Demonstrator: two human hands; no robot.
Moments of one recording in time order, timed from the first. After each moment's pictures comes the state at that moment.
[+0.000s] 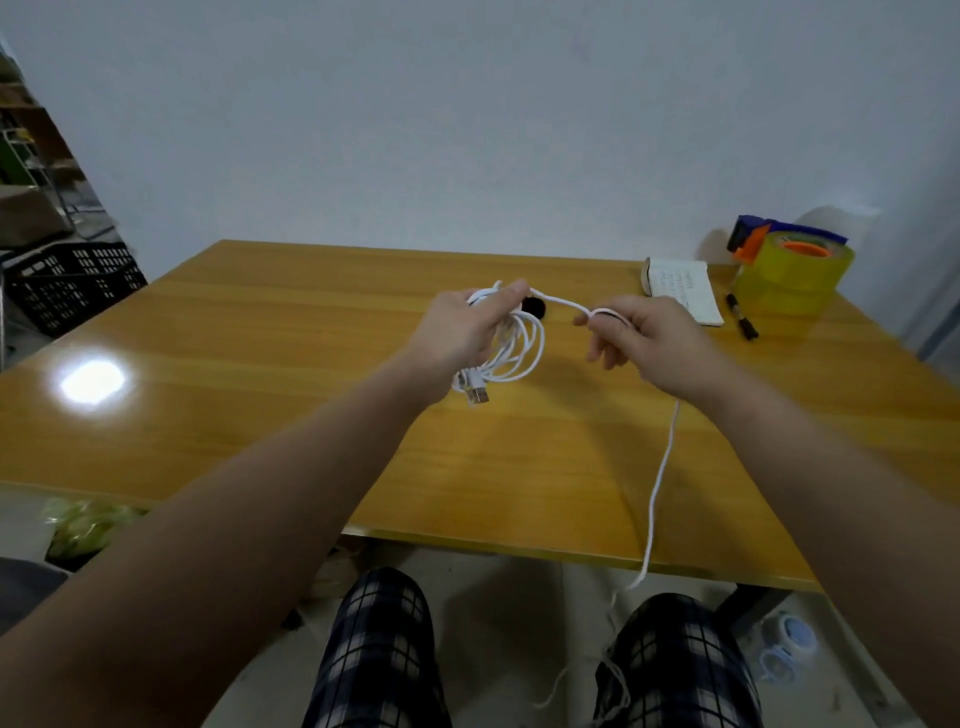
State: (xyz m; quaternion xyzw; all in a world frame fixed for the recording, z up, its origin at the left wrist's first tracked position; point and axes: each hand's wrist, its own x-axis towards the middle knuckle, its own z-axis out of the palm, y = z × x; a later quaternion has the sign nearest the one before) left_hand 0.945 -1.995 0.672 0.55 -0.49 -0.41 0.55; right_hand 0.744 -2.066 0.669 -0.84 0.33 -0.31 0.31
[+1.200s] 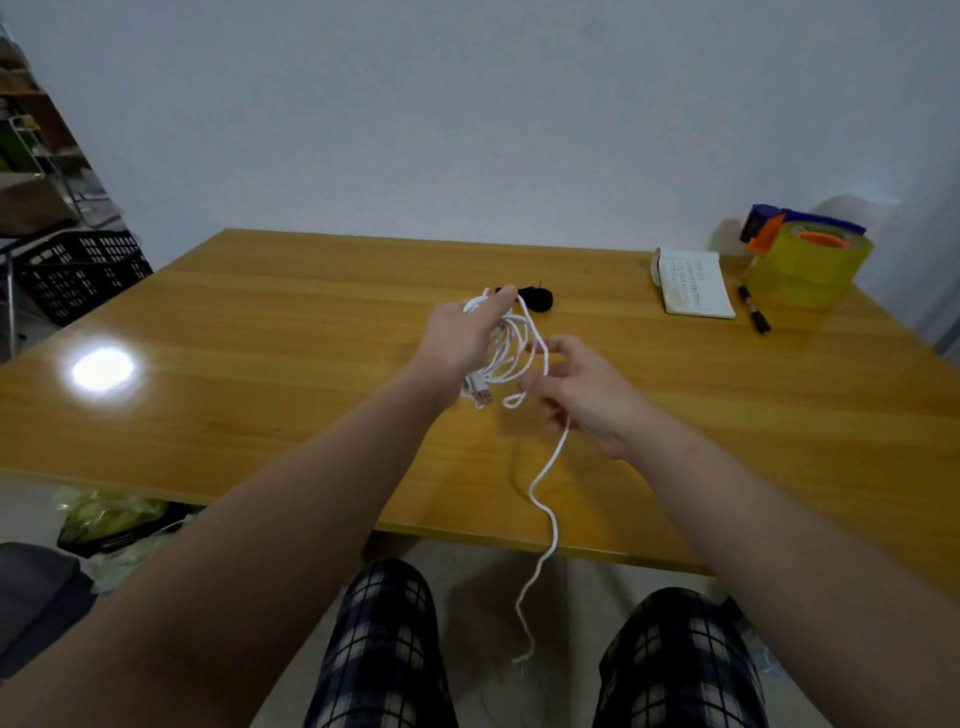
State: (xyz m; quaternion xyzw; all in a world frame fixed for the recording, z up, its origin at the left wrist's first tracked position) left_hand 0.948 -2.010 0.644 0.60 -0.38 -0.39 0.59; right_hand 0.801 -2.027 0.634 -0.63 0.40 -0.27 0.60
